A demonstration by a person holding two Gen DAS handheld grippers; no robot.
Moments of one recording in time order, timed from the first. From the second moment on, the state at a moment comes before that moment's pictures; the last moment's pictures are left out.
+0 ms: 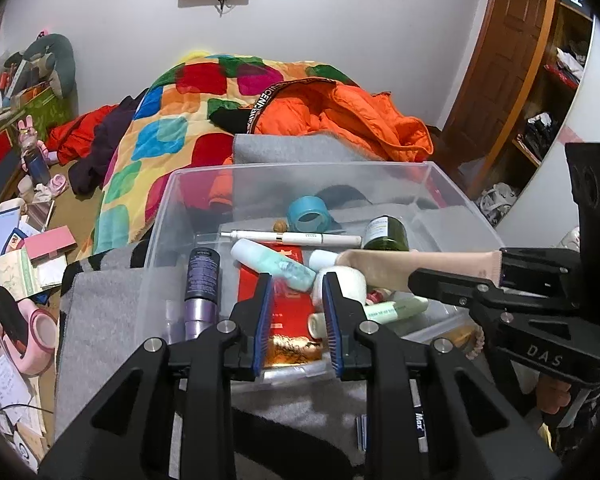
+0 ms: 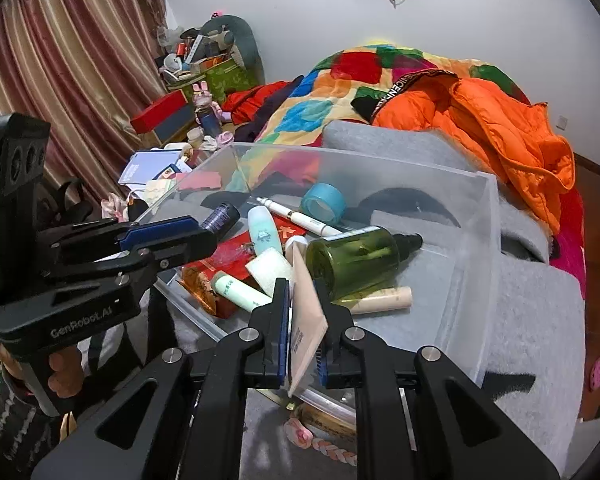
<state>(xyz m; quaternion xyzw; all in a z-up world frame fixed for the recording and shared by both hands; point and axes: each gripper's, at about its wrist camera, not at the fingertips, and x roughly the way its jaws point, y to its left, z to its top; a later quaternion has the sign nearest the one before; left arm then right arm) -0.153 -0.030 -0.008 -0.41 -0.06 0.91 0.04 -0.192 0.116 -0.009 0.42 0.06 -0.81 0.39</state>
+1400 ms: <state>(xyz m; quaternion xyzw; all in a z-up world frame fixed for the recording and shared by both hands) -0.072 0.008 -0.057 -0.46 -0.03 0.88 0.07 -0.116 0.218 -0.020 0.41 0.06 -0.86 0.30</state>
